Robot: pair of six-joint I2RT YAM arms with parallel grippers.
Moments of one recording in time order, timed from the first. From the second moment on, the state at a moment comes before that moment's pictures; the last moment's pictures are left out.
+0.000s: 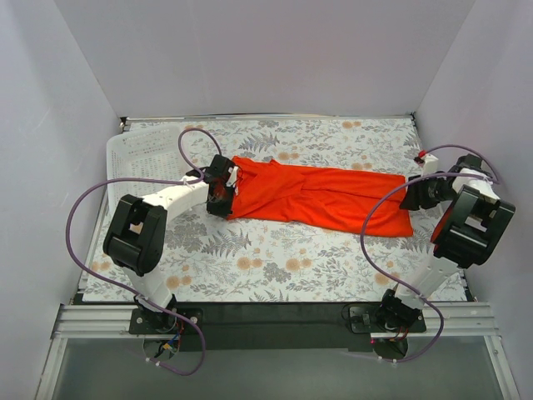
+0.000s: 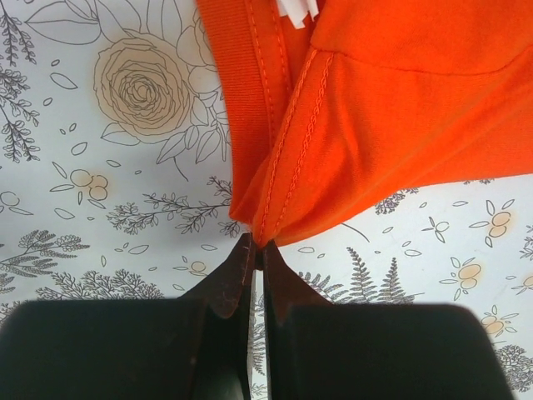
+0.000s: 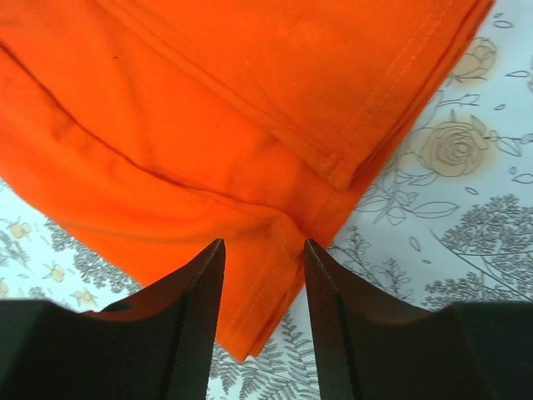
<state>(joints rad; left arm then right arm) -0.45 1.75 1.13 -0.57 -0.04 -0.23 -0.52 1.81 1.25 -0.79 -0.68 -0.79</state>
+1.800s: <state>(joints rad) -0.40 1.76 1.10 -0.56 -0.03 -0.26 -0.54 1.83 1.19 -0.57 -0.56 -0.61</state>
